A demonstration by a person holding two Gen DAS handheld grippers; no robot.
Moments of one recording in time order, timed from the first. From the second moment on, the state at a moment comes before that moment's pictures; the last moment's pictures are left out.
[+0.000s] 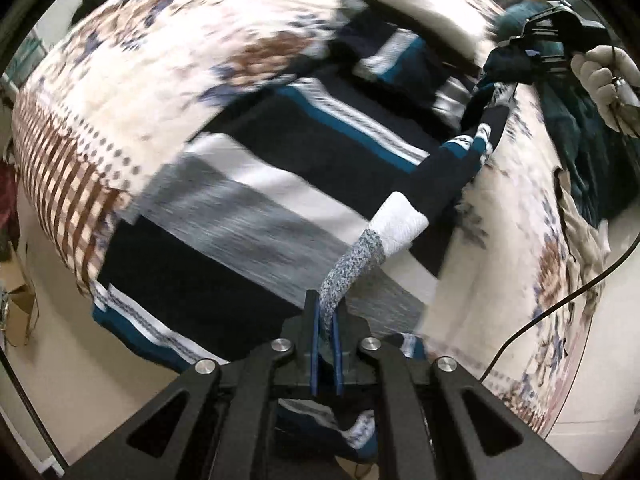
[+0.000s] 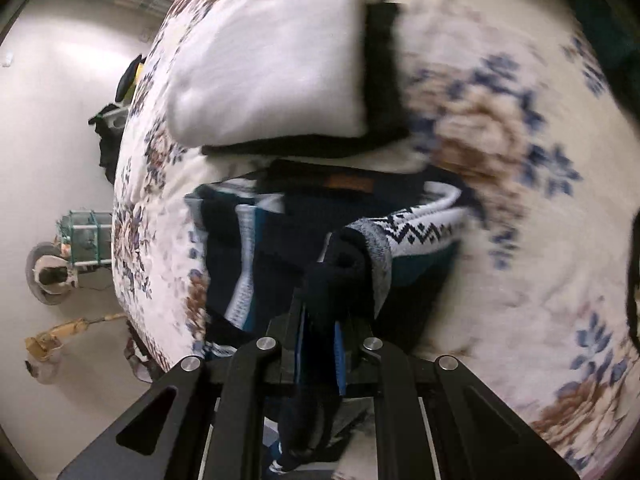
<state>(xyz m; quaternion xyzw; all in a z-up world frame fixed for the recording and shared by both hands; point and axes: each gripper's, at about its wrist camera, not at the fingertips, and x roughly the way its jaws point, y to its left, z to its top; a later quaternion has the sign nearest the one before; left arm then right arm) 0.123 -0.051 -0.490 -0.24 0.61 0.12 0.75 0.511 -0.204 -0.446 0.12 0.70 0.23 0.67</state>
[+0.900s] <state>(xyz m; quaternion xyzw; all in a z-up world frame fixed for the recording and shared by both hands) 0.050 0.167 -0.549 -0.38 0.63 0.12 0.67 0.475 0.044 -0.489 0.10 0.73 0.25 0.63</state>
